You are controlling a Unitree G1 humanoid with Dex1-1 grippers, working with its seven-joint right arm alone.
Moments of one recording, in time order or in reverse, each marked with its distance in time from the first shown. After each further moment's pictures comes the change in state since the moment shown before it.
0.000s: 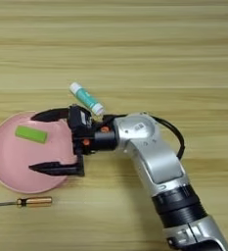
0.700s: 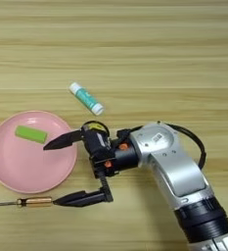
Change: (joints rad) arm 0.083 -0.123 0.003 -0.043 0.014 -0.001 0.159
